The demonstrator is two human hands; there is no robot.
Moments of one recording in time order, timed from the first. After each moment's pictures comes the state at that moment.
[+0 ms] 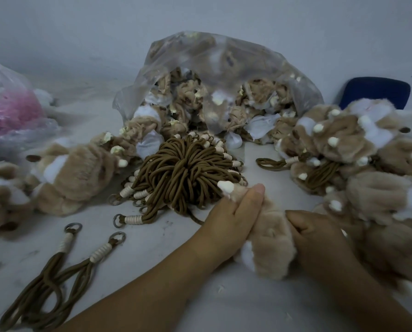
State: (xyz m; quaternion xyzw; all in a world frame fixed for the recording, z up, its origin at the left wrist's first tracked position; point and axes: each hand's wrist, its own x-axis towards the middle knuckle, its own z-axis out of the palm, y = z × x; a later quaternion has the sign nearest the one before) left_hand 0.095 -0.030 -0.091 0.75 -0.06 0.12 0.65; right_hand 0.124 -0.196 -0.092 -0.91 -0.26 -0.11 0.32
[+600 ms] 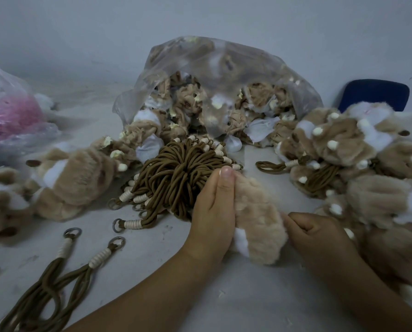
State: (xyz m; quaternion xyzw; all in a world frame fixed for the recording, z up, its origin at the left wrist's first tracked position) left_hand 0.098 -0.025 -0.085 0.65 -0.02 0.25 0.72; right_hand 0.125 -0.199 -0.090 -0.90 -0.18 -0.10 0.37
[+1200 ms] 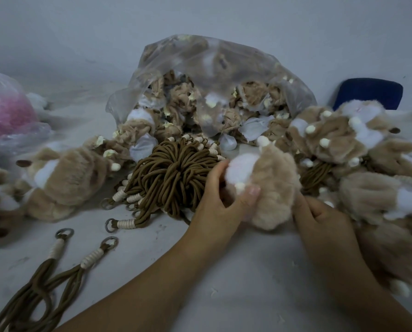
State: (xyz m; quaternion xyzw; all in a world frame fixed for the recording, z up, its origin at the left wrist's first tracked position) left_hand 0.102 -0.023 -0.090 0.69 -0.06 0.15 0.71; right_hand 0.128 -0.201 -0.088 -0.88 -0.10 -0.18 0.42
